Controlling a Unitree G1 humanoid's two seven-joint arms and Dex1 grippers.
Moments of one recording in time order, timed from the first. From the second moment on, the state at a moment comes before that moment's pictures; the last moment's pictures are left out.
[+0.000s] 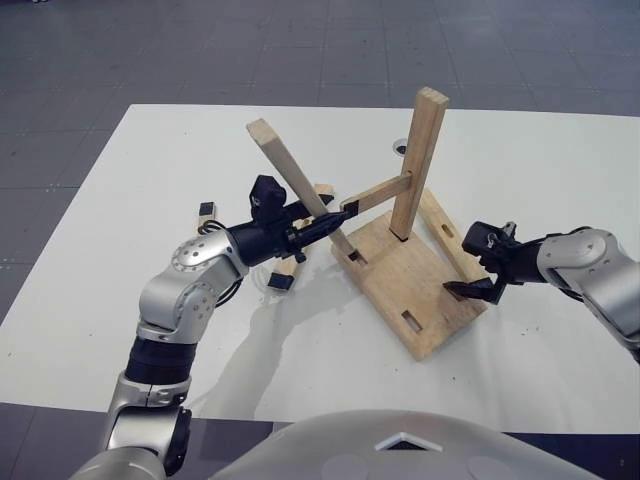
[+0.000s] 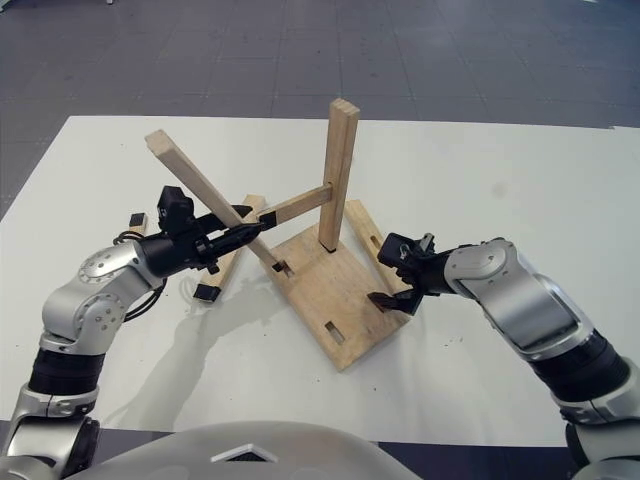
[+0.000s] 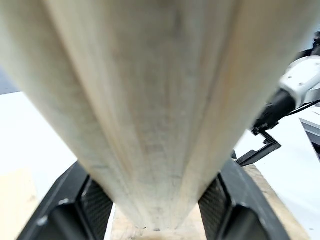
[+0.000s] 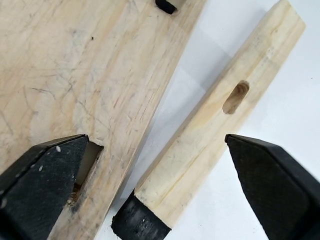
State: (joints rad) left arm -0.14 0.47 -0.09 -0.21 -0.64 0.47 -0.72; right arm -0.30 -0.98 0.40 -0.42 0.25 0.91 0.76
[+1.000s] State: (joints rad) left arm -0.21 0.40 -0.06 0.03 -0.57 0.37 -0.87; right arm -0.33 -0.93 0.40 -0.40 0.19 0.91 0.82
